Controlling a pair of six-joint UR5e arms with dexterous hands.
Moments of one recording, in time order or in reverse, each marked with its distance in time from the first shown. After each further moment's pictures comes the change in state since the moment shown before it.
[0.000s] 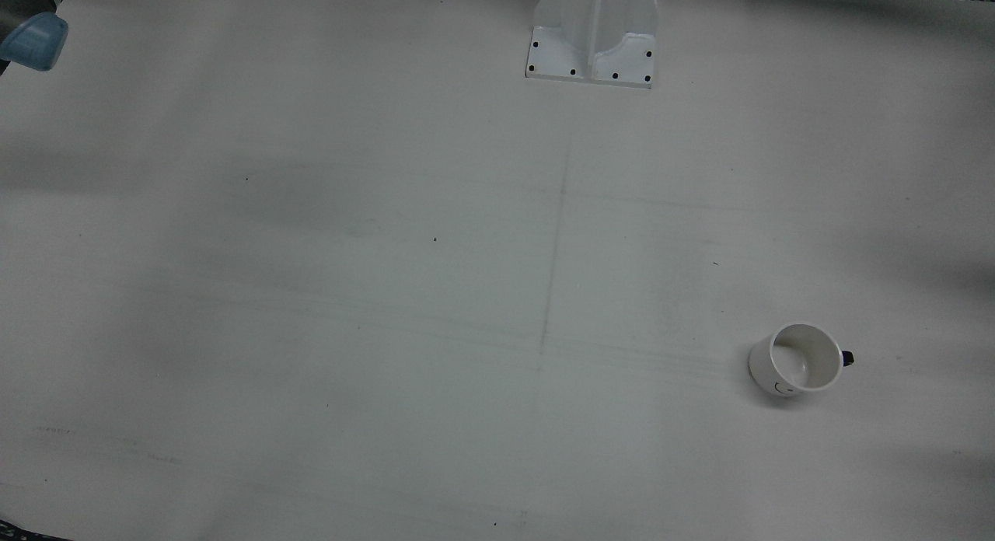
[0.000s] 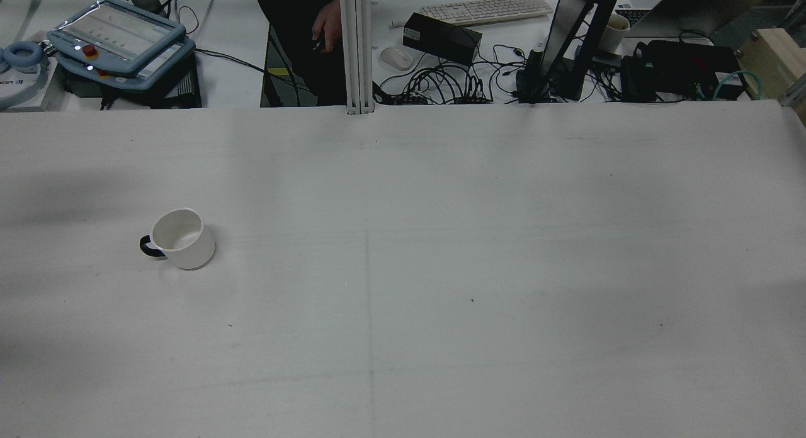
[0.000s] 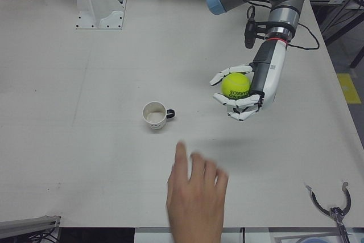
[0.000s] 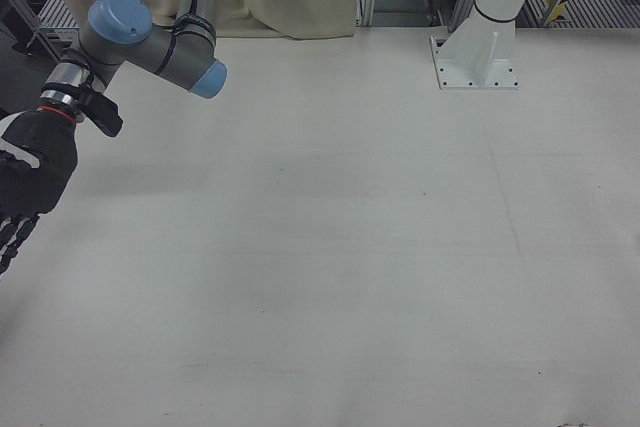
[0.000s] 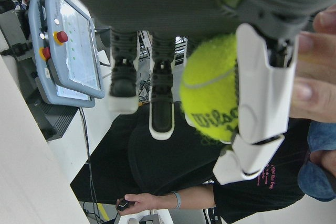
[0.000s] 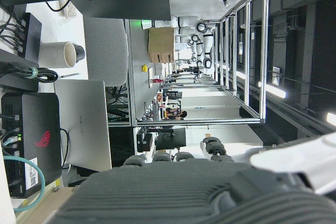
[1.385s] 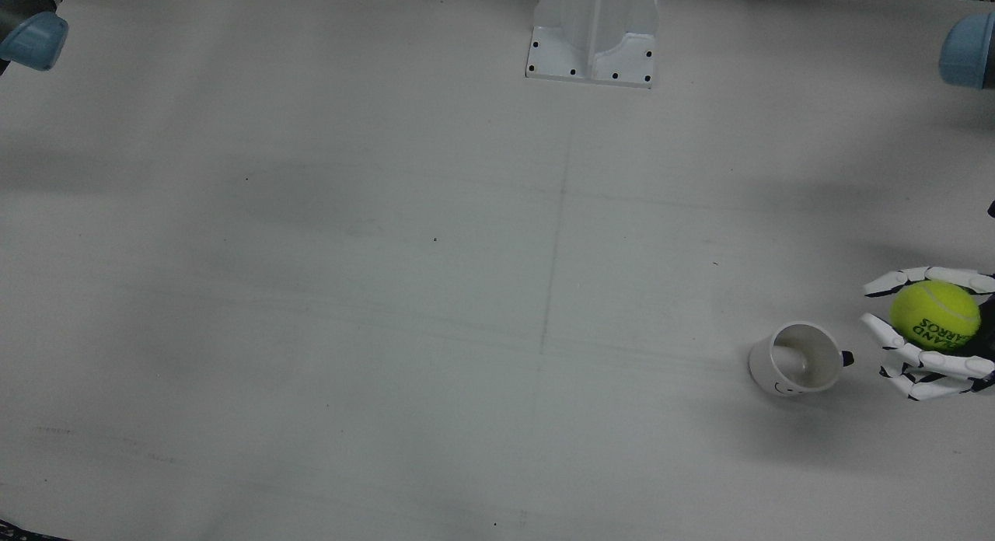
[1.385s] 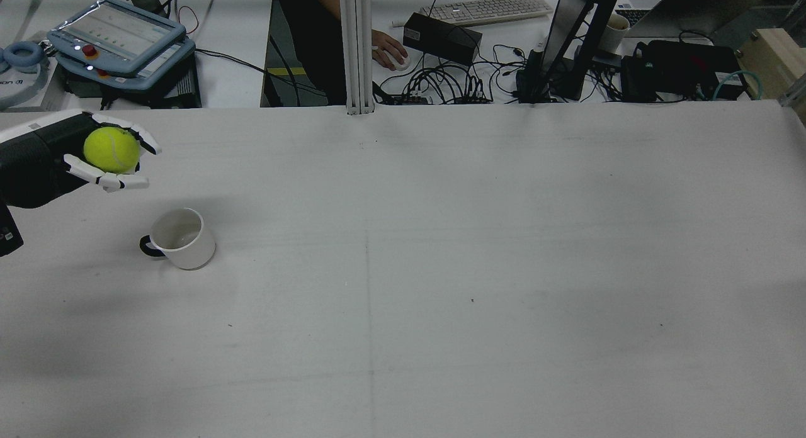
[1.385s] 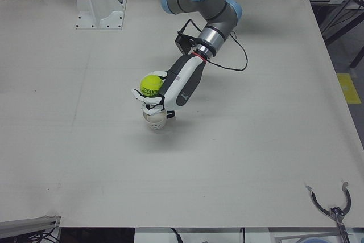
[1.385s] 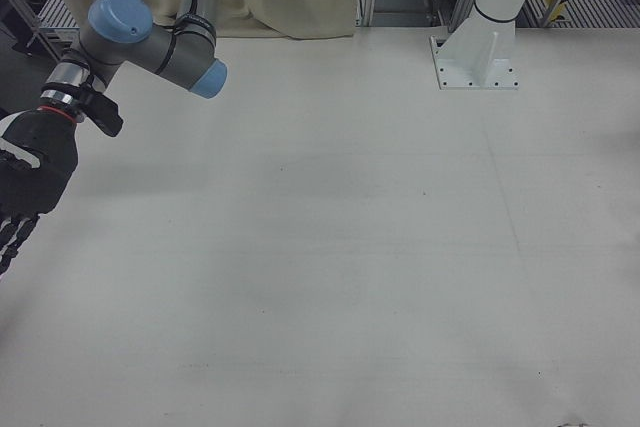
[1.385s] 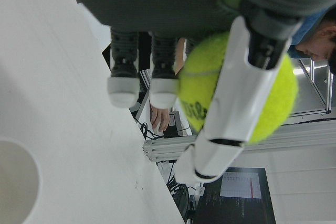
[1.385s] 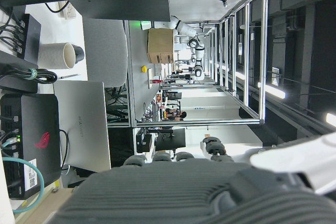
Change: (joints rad) left arm 0.374 -0.091 -0.072 0.068 -0.127 -0.001; right arm 0.000 0.000 0.003 0.000 0.000 0.000
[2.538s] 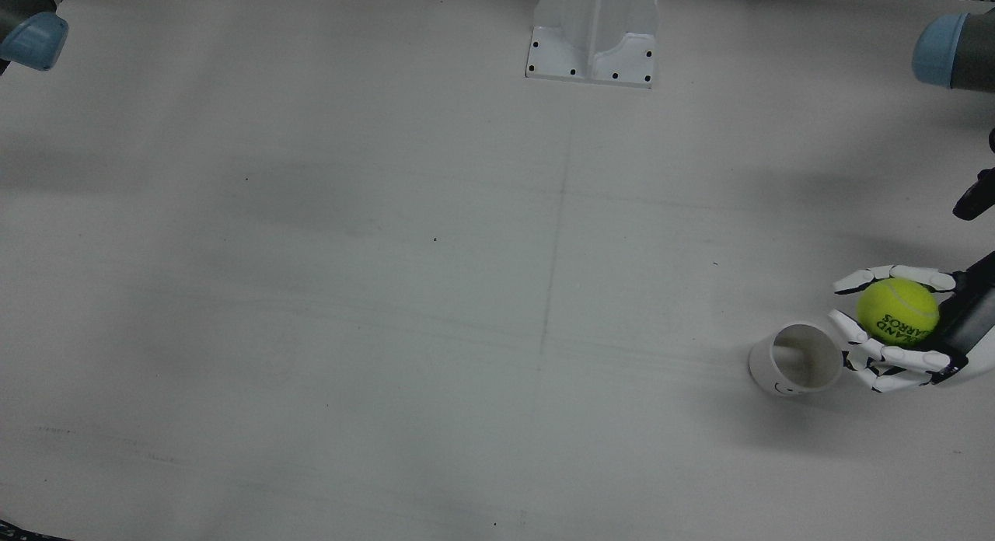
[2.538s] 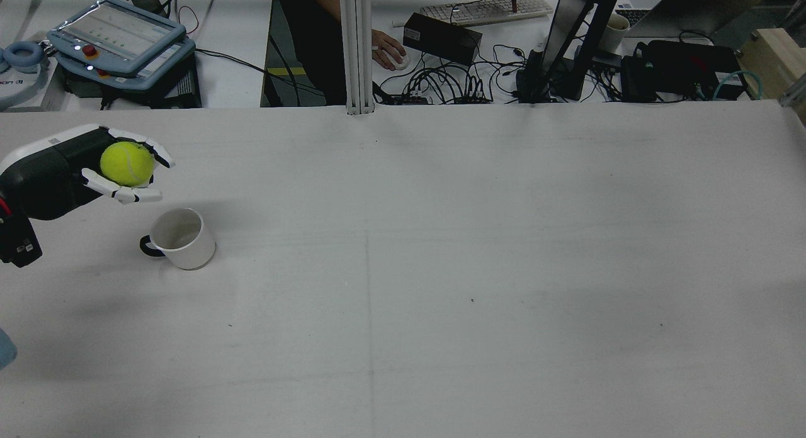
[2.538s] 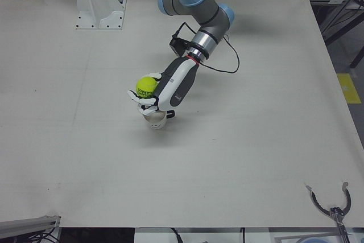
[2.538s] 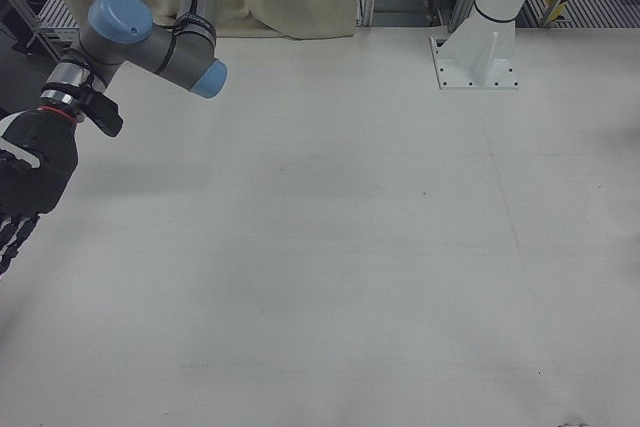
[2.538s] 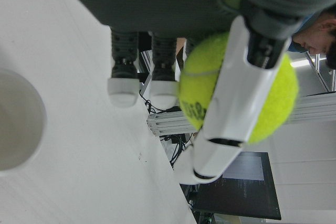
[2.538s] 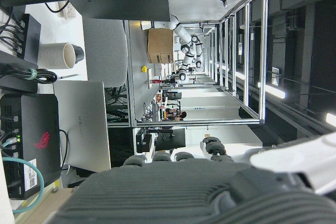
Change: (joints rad) left arm 0.050 0.002 0.028 -0.021 -0.039 0.000; right arm 0.000 0.000 0.000 0.000 0.000 0.000
